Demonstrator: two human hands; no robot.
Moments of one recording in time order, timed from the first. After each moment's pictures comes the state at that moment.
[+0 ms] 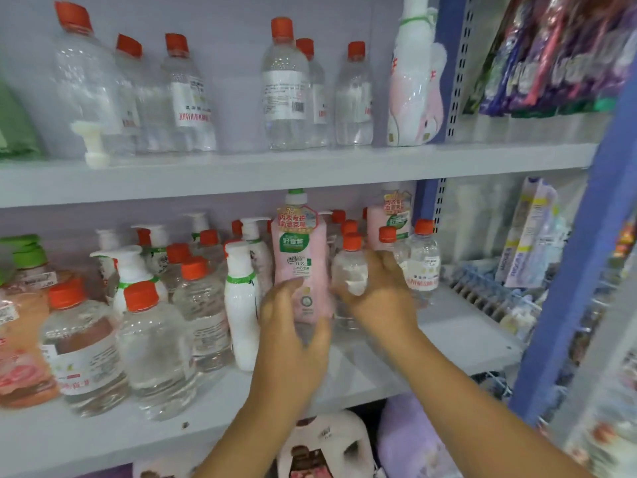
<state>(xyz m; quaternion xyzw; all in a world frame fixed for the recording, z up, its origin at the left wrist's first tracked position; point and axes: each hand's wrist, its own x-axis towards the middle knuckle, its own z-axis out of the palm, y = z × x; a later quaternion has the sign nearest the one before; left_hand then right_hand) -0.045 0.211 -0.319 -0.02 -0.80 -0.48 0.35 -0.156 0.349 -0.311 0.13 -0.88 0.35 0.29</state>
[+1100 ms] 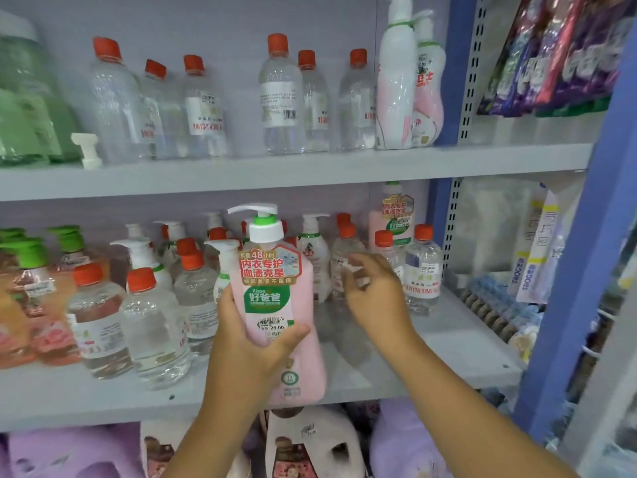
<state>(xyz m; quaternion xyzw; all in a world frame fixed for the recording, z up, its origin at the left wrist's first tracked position) 0.000 0.231 -0.304 0.11 -0.77 -0.51 0.36 -0.162 0.370 -0.303 0.22 -0.80 0.50 0.24</state>
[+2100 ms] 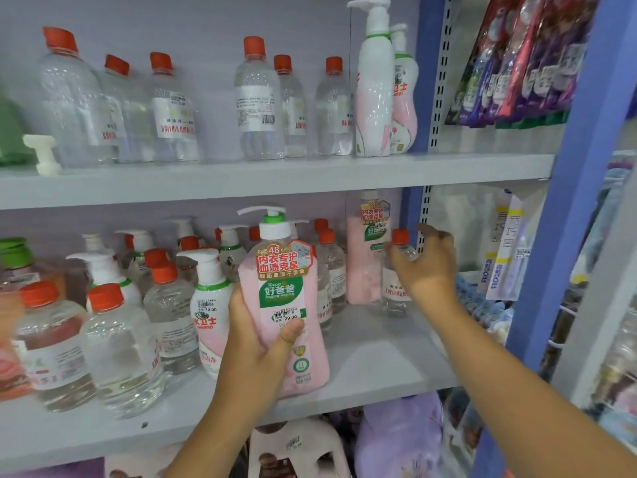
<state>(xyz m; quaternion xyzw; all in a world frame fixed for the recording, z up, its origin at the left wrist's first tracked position) -0.034 0.234 -0.312 0.02 -0.75 -0.58 0.31 -0.217 0.453 -0.268 0.03 -0.83 0.46 0.30</state>
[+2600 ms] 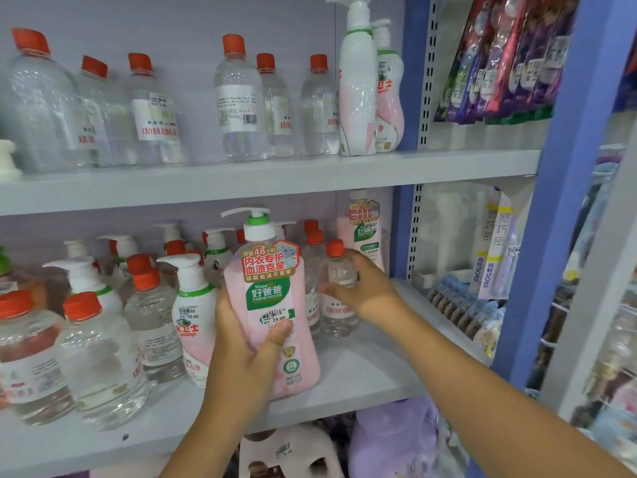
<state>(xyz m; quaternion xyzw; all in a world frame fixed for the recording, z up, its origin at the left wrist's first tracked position) -0.043 0.238 -0.316 0.03 -0.75 -0.57 0.33 -0.207 0.407 -0.291 0.21 -0.84 0.50 0.07</state>
